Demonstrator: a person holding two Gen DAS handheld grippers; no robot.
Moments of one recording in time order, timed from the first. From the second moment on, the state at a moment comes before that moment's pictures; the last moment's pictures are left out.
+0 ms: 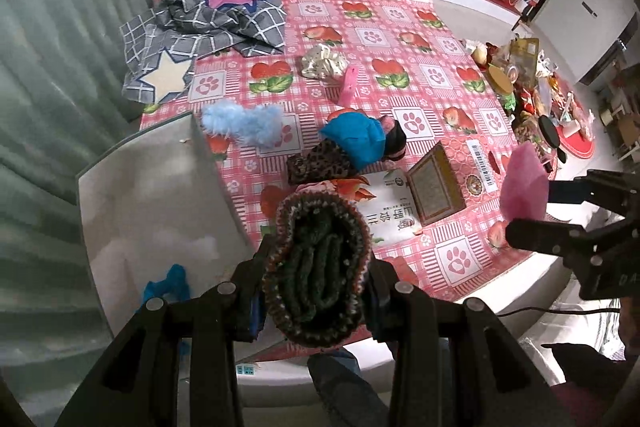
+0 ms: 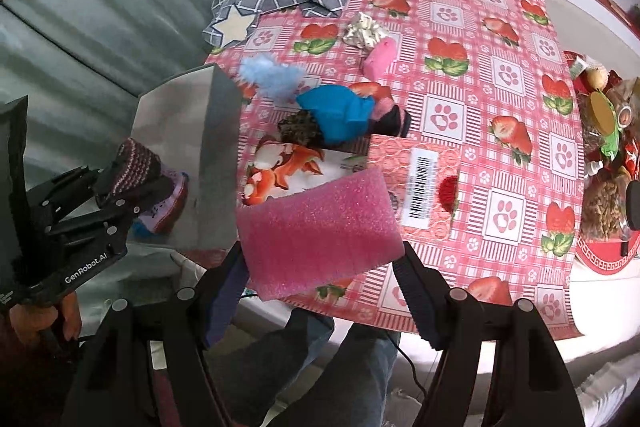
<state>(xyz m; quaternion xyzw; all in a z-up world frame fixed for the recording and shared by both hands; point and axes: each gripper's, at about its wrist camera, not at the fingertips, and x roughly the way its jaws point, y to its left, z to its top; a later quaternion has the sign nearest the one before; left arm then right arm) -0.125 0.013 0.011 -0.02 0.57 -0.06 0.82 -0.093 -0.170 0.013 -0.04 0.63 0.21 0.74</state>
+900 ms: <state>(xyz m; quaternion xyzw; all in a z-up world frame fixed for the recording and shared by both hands) -0.179 0.094 0.012 -0.10 0.56 0.03 0.82 -0.119 -0.074 0.021 -0.12 0.62 0.29 0.72</state>
